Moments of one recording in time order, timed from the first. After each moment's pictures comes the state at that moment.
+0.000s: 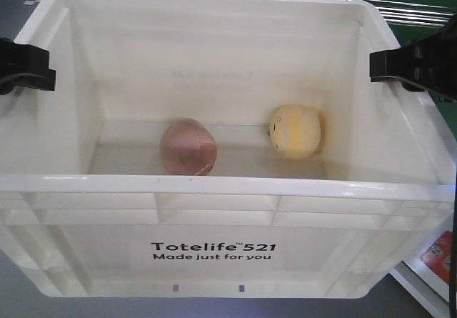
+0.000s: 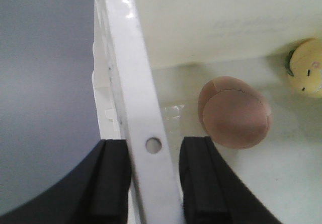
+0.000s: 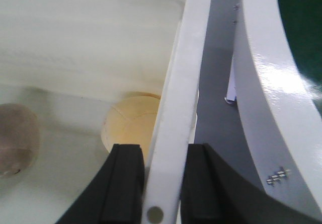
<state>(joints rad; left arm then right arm) -0.37 1.10 -1.28 -0.04 1.11 -0.28 0.28 1.11 -1.14 0.07 0.87 0.11</state>
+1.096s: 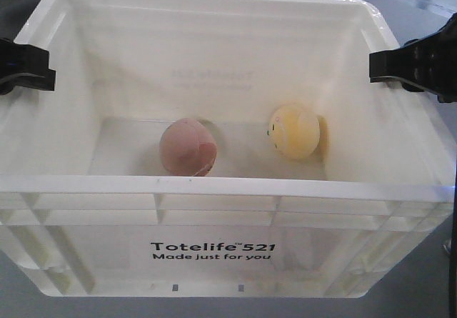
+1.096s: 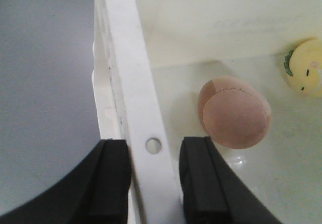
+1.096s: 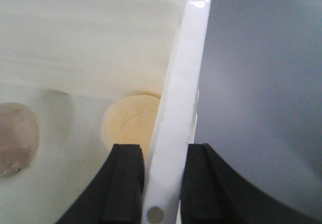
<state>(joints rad) -0.37 1.10 -1.28 -0.04 1.11 -0.28 0.28 1.11 -1.14 0.07 0.87 0.11</state>
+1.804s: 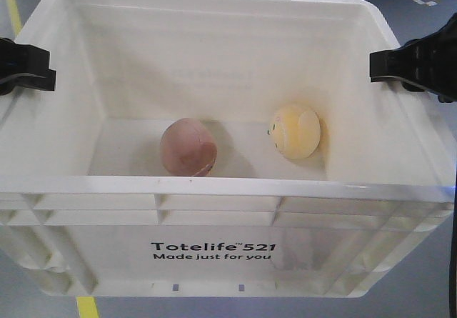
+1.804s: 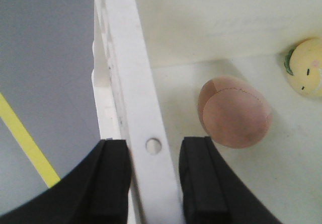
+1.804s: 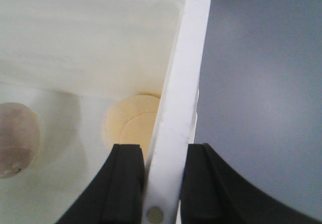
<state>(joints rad) -0.37 1.10 -1.28 -0.04 1.11 -0.28 0.28 1.11 -1.14 0.07 0.87 0.11</state>
